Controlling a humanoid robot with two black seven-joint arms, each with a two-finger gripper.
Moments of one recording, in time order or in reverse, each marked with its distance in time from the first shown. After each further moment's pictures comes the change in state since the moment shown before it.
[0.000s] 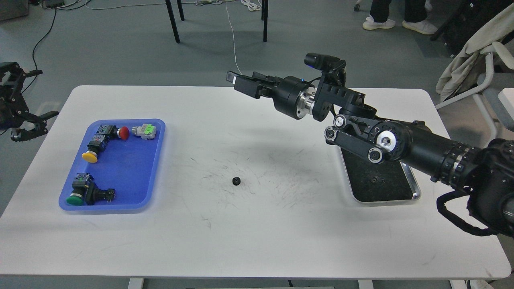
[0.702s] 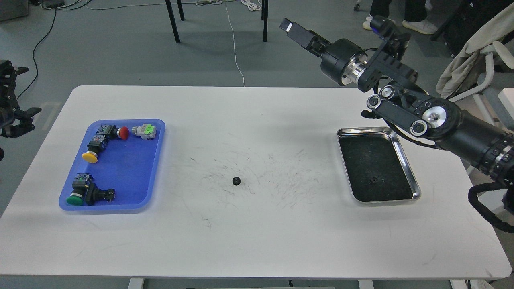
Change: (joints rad) left arm -0.024 -0.062 0.020 -0.060 0.293 0.375 -0.102; right arm 0.018 -0.139 0.117 0.001 0.157 -0.013 -0.004
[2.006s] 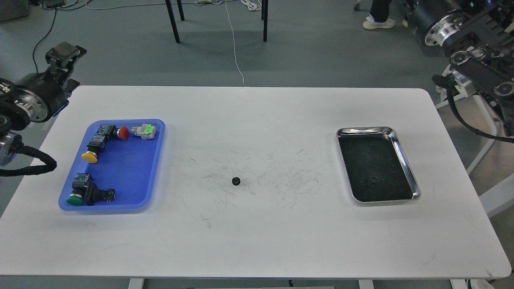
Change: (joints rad) left arm -0.114 0.044 0.231 -0.427 0.225 0.387 -0.146; right arm 0.038 -0.222 0.002 -0.057 0.275 -0.002 -0.004
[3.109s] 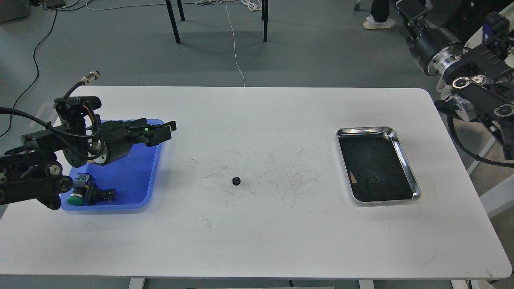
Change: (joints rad) left arm -0.448 -0.201 0.877 -0.100 0.577 0.038 -0.067; right arm -0.110 -0.021 -0.017 0.001 0.081 0.016 -0.014
